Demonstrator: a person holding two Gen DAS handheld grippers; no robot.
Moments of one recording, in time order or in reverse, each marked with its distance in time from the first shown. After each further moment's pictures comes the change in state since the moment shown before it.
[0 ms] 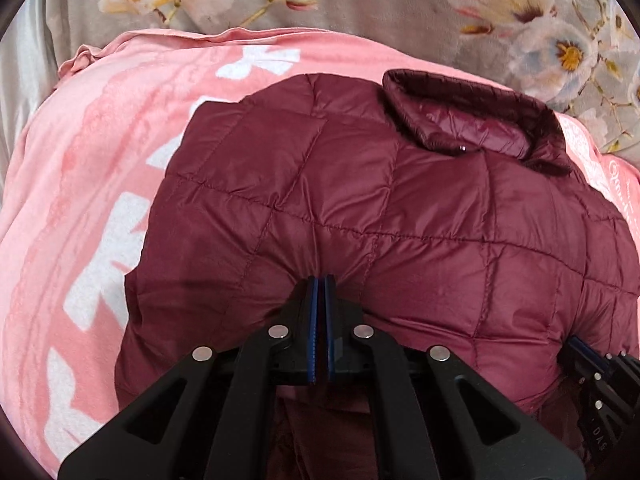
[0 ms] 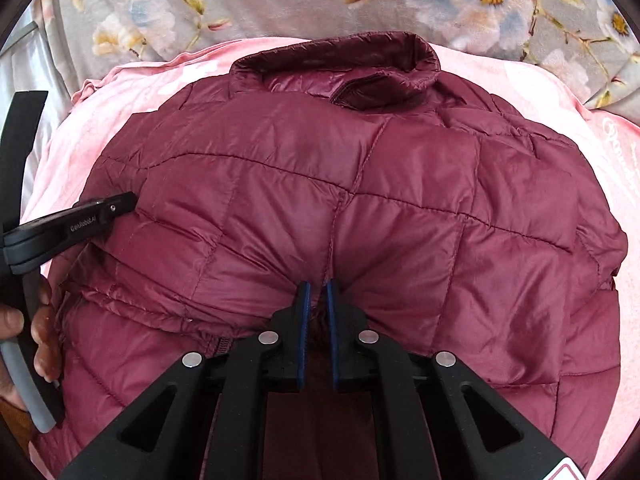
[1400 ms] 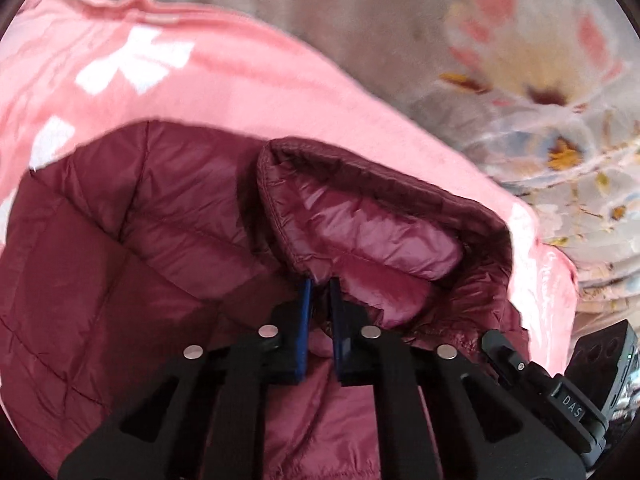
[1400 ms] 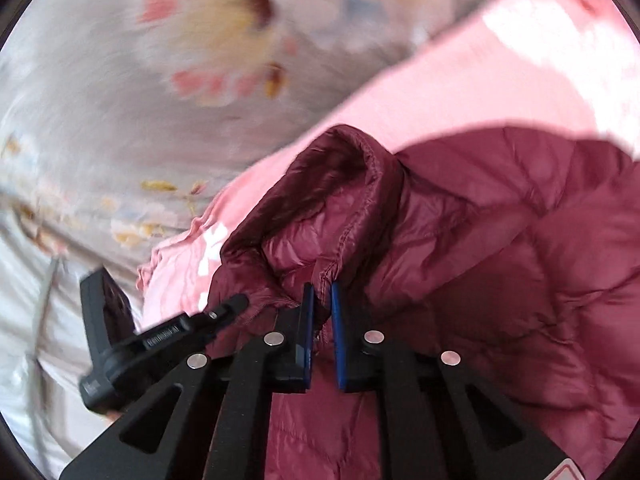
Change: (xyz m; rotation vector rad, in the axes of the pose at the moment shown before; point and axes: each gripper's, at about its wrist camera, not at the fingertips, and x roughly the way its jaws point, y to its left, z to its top) left arm 0.057 -0.050 0.130 -0.226 0.131 -0.359; right arm 0.033 -0.098 0.119 0.469 -0.100 0.431
